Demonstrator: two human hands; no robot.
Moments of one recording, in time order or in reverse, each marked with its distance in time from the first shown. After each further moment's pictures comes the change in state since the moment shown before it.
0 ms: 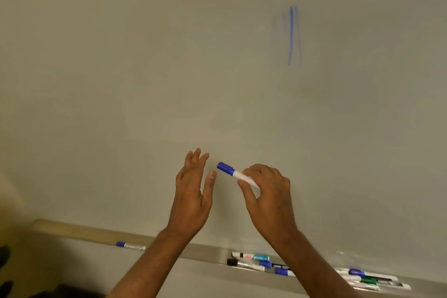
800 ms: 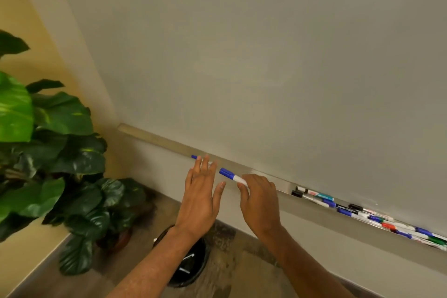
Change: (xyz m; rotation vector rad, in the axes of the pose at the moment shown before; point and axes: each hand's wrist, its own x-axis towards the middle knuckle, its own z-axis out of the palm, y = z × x) left_hand -0.216 -0.168 -0.153 0.322 -0.149 -0.231; right_hand -0.197 -0.153 0.185 -0.033 -0.397 0.010
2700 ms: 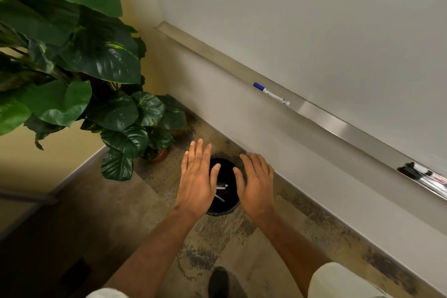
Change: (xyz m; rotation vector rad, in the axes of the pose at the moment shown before) left_hand -0.104 -0.235 0.098 0.173 -0.137 -0.428; right_hand -0.089 0.007 0.283 0.022 -0.335 -0.077
